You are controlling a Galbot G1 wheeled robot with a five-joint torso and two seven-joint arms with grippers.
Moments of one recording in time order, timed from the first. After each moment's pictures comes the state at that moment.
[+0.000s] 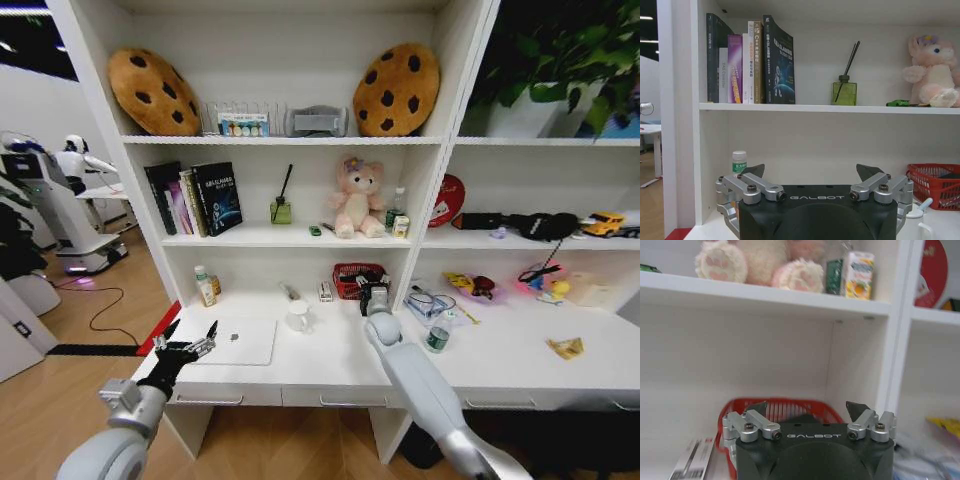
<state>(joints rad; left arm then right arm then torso) 1.64 -1.12 -0.78 -2.29 -0.55 0.20 -0.05 -0.81 1.19 0.14 1.63 0.45 -0.31 0.59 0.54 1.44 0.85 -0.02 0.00</state>
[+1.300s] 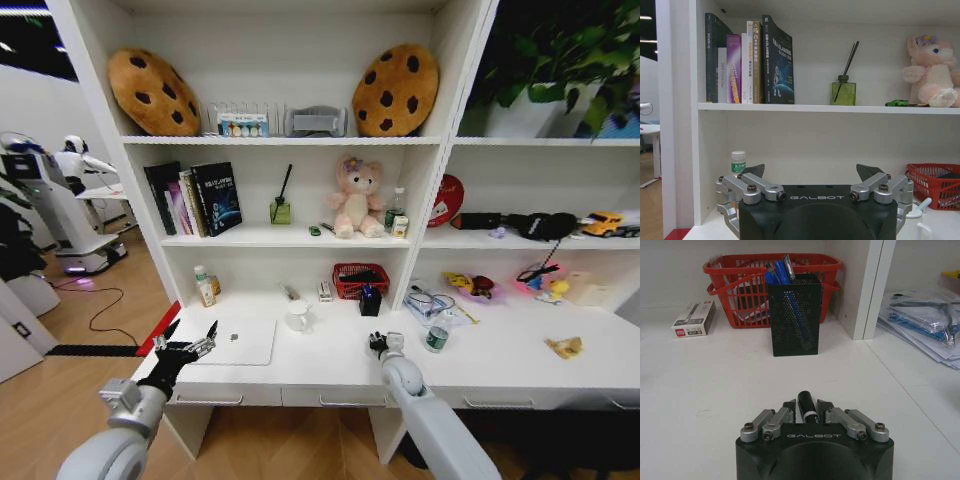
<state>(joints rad) 1.64 -1.12 -0.78 -2.29 -0.55 0.20 -0.05 -0.99 1.21 0.24 1.58 0.61 -0.52 0.48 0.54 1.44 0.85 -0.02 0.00</state>
